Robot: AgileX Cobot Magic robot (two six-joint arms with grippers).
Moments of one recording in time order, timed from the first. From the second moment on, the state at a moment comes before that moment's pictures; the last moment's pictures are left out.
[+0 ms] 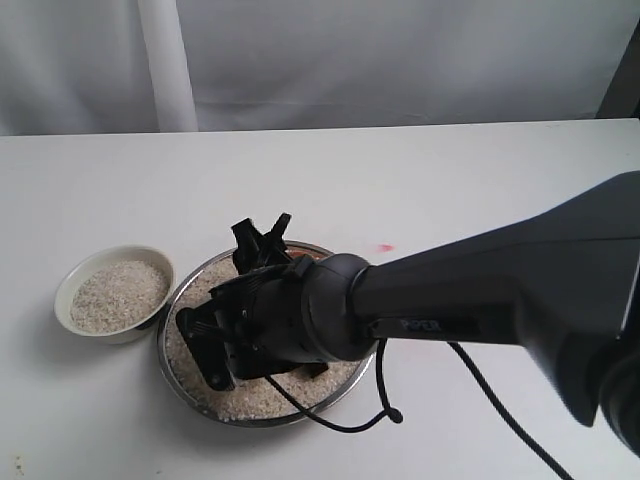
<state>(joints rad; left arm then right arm) 0.08 0.00 0.00 0.05 0.30 -0.09 1.01 2.19 -1.36 -1.14 0.69 -0.19</state>
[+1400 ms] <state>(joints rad) 0.08 0.00 0.00 0.05 0.30 -0.09 0.96 2.15 -1.36 -0.70 0.44 -0.16</state>
